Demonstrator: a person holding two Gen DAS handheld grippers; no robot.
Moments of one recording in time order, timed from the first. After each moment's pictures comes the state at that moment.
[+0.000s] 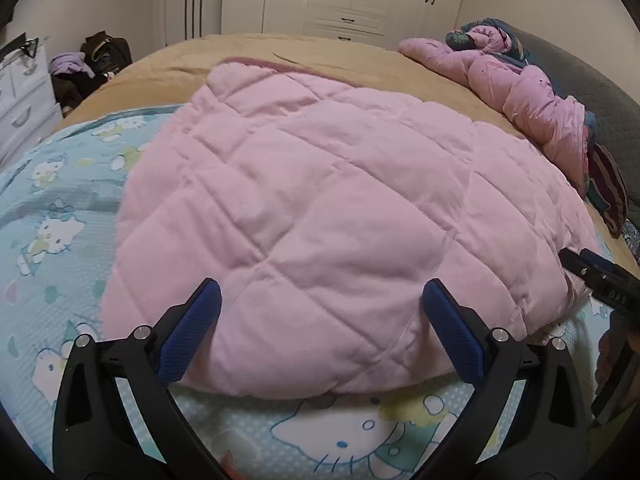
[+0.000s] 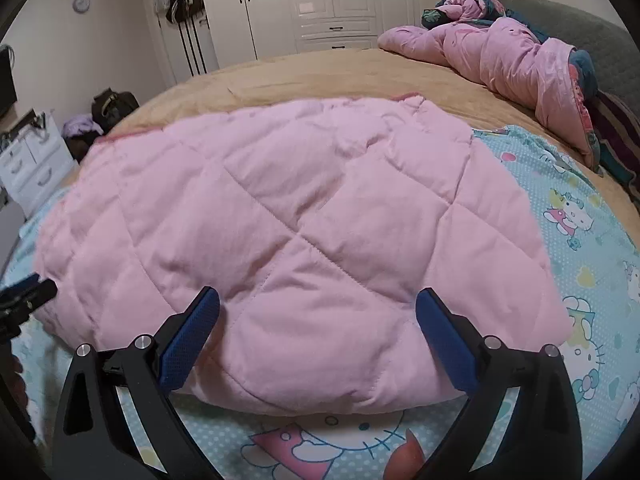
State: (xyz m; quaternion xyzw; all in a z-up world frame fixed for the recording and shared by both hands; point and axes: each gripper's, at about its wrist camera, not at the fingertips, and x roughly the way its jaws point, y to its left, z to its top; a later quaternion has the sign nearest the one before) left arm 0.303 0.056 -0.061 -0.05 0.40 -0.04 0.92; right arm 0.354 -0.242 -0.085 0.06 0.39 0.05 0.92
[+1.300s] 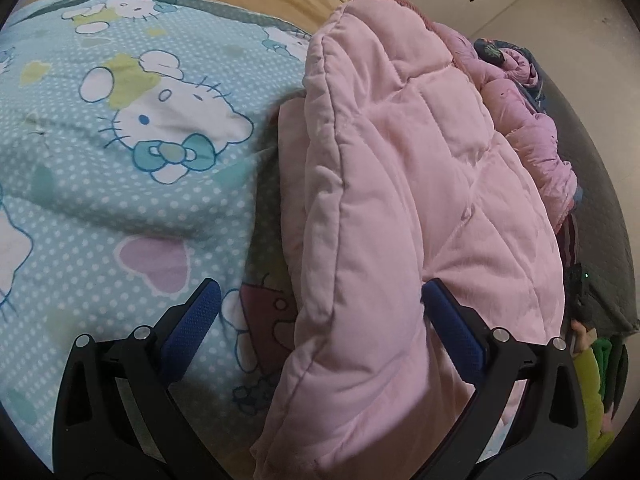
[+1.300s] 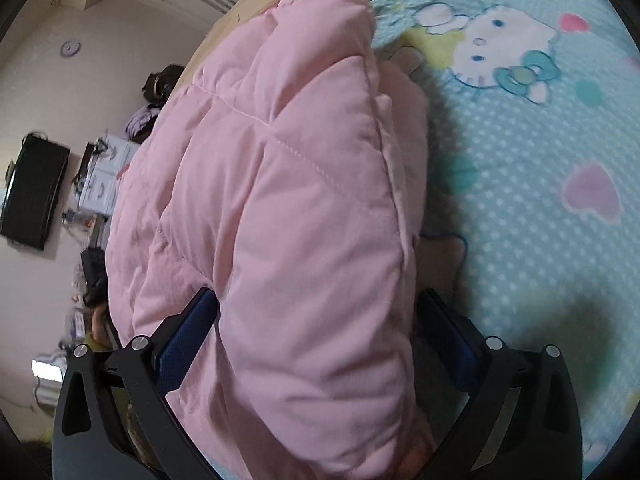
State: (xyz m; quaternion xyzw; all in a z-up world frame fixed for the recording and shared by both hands) left arm 0.419 0.196 -0.118 -0.23 0.51 -0.13 0.82; right arm 0.474 -0.395 -0.145 0.24 0.57 0.25 0.75
